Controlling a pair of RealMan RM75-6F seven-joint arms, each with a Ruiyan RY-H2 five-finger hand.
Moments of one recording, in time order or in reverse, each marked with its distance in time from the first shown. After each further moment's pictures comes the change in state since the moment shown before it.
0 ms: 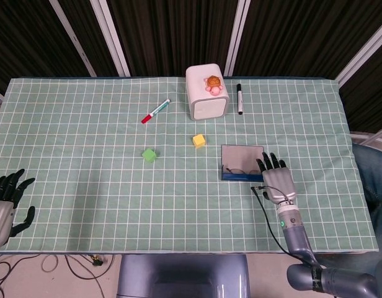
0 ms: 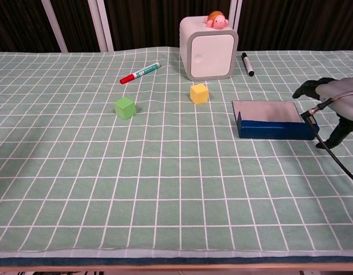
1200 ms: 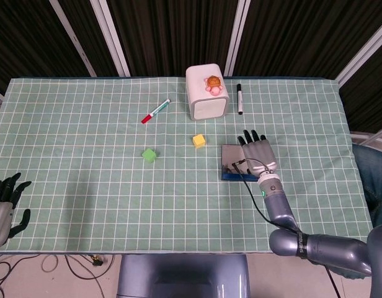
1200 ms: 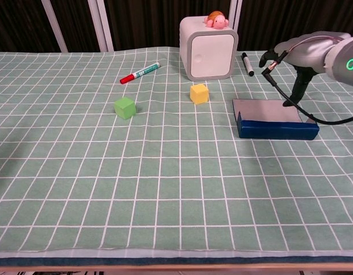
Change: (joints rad) left arm 0.000 0.019 -0.002 -0.051 -0.099 -0.062 0.098; right arm 0.308 0.126 0.104 -0.123 0.358 -0.168 -0.159
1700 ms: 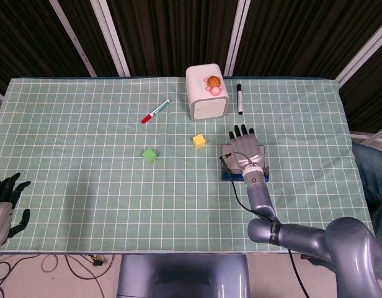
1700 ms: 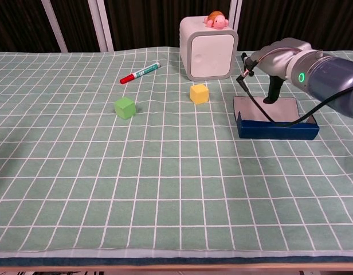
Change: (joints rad) left arm 0.000 0.002 0.000 -0.001 -0.009 -0.006 0.000; right arm 0.115 -0.199 0.003 0.277 0.084 -0.002 -0.092
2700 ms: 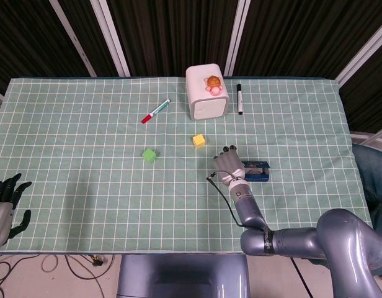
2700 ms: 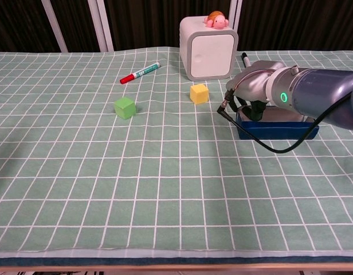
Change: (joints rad) left arm 0.000 0.002 0.002 -0.006 -0.001 -0.004 -0.002; right arm 0.143 0.027 -0.109 -0.200 0.163 -0.017 -0.191
